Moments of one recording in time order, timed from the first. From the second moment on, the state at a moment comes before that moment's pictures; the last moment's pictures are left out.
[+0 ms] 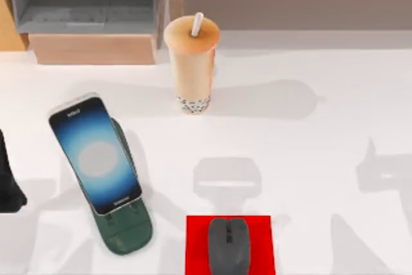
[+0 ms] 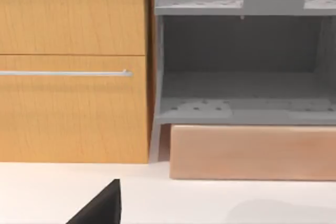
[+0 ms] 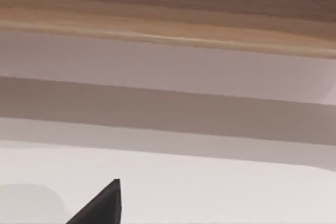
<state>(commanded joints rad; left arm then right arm) 0.00 0.00 0.00 0.00 0.00 0.00 0.22 0.44 0.12 0.24 0.20 -0.06</state>
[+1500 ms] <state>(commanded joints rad) 0.00 0.00 0.00 0.00 0.00 0.00 0.94 2.32 1.16 1.08 0.92 -0.01</state>
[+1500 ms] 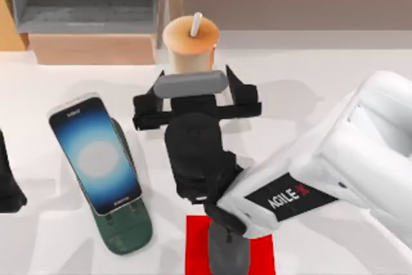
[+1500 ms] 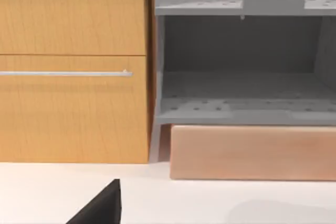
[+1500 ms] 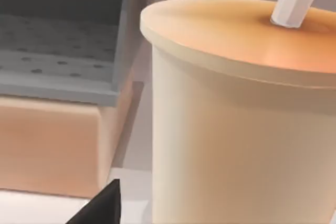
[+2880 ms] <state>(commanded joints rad) 0.00 0.00 0.00 0.00 0.00 0.00 0.87 2.45 1.36 1.07 0.91 0.01</state>
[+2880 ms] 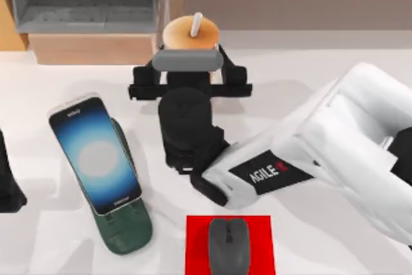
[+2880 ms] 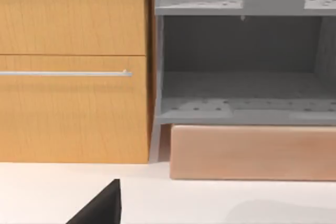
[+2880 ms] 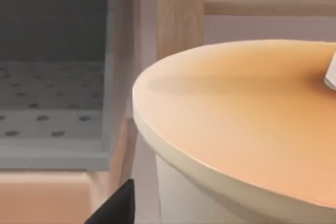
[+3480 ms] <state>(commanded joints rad) 0.00 0.00 0.00 0.00 0.00 0.00 0.87 2.45 1.36 1.07 0.91 0.01</state>
